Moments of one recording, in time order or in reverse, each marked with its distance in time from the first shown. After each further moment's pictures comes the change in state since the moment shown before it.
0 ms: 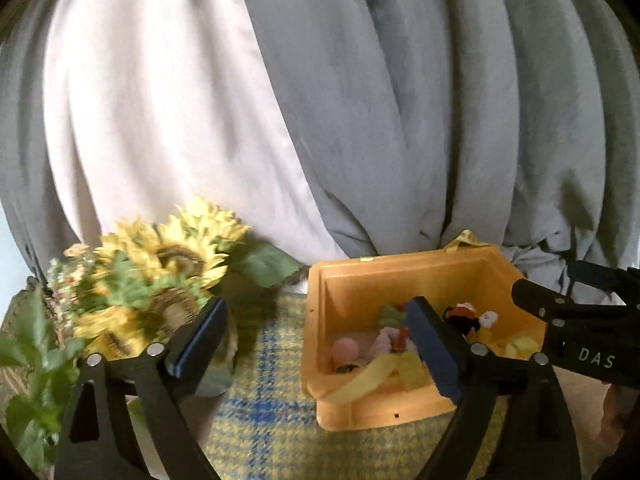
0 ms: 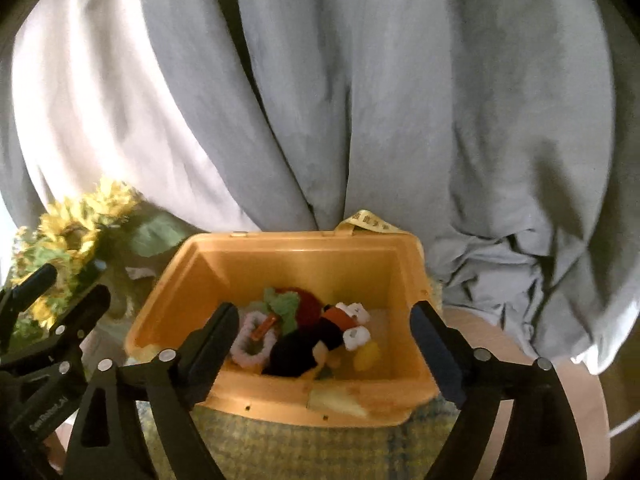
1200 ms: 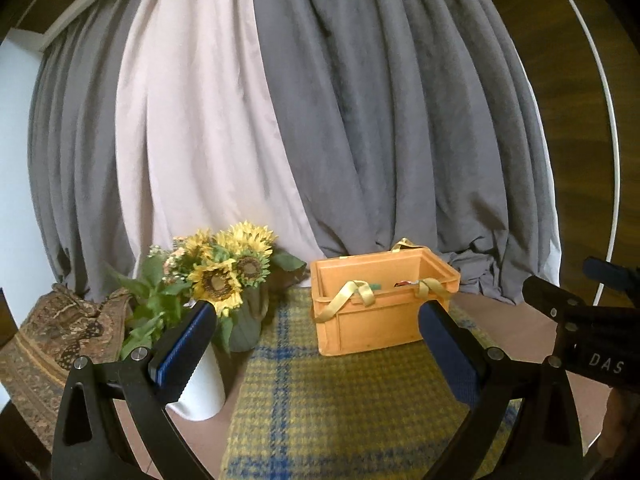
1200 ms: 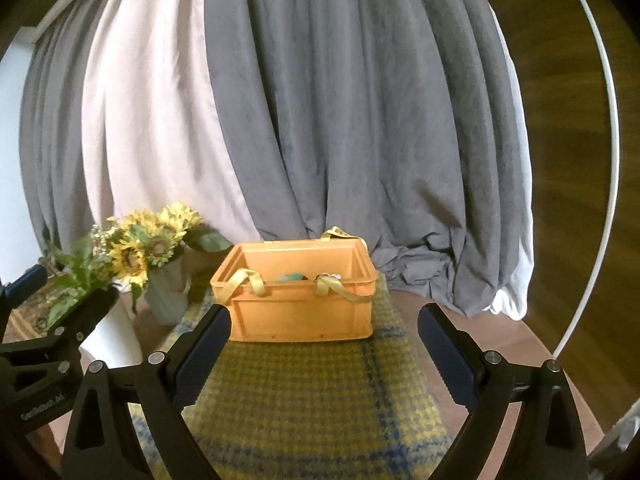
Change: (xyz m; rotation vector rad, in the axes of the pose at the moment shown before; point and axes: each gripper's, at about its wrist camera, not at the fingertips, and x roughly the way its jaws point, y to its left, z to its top) left arm -0.246 0.025 -0.091 0.023 -0.187 -0.050; right arm -0.253 0.040 -0.135 0.019 -0.249 -0.100
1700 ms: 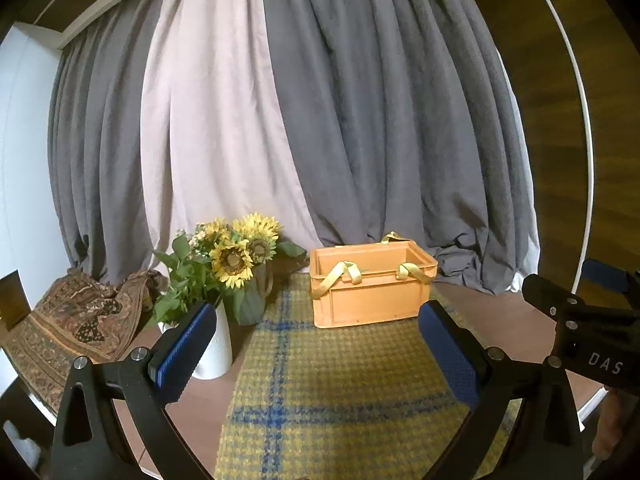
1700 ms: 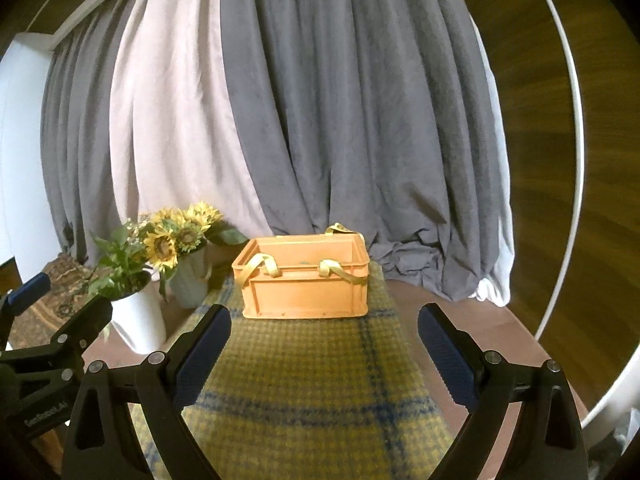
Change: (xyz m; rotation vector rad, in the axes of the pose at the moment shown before) left arm -0.095 -0.012 -0.024 -0.031 -0.004 0.005; right arm -0.089 -0.009 -0.029 -0.002 -0.027 0.019
